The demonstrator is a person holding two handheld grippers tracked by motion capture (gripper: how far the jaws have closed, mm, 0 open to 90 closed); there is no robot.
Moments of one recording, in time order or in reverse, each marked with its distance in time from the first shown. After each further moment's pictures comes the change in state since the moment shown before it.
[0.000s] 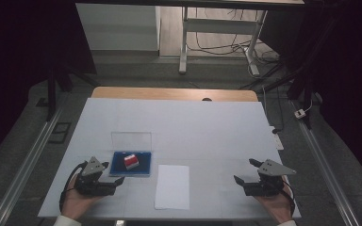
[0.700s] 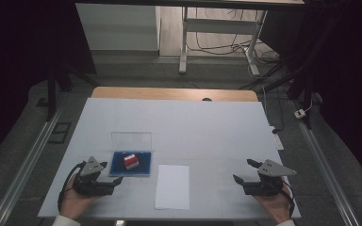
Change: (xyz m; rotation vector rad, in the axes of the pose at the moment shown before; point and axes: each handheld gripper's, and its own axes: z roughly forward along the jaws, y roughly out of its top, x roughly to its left) left arm 0.004 -0.002 -0.003 -0.002 0.011 0.005; right arm 0.000 -0.001 0.001 -0.037 0.023 0.010
